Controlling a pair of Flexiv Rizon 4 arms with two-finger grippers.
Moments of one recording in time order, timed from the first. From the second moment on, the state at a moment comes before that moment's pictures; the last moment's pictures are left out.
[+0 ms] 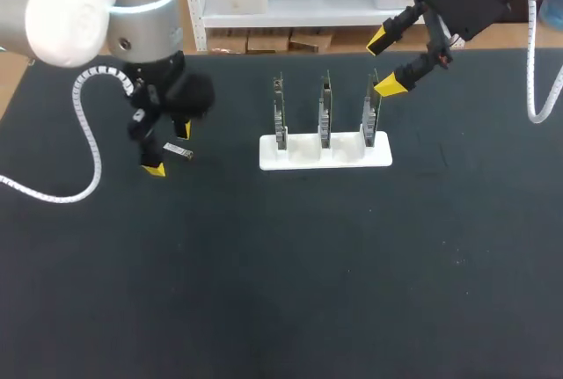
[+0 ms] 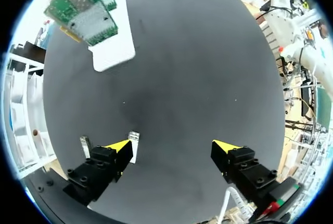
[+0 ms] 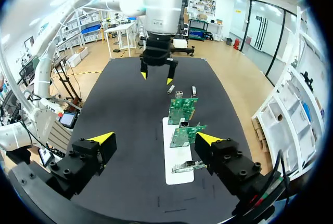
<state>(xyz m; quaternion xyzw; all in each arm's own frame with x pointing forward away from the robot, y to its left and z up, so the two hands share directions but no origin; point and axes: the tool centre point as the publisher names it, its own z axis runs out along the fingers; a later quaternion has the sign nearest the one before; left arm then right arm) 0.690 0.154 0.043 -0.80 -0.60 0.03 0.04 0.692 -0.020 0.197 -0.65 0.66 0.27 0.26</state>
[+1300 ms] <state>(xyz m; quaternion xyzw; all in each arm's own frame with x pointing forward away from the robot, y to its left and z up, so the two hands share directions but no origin) 0.709 0.144 0.024 -0.82 -0.57 0.01 0.04 0.692 -0.020 0.197 -0.65 0.66 0.27 0.26</state>
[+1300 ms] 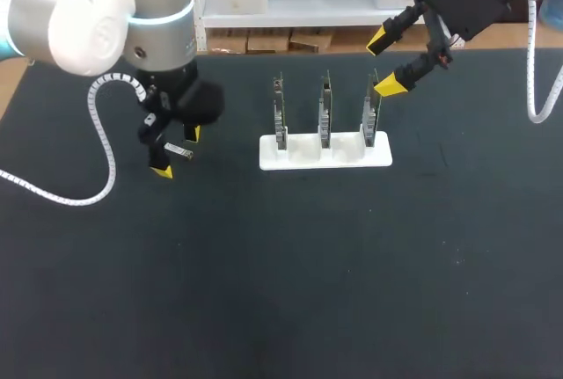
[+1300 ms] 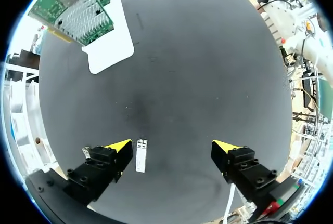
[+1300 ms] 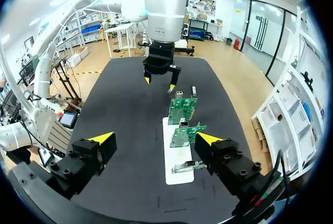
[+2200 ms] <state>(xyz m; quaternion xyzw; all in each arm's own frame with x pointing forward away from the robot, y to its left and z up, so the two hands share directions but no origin) 0.723 0.159 0.013 -0.80 -0.60 0.03 0.05 0.692 -0.020 0.197 -0.65 0.66 0.27 0.26</state>
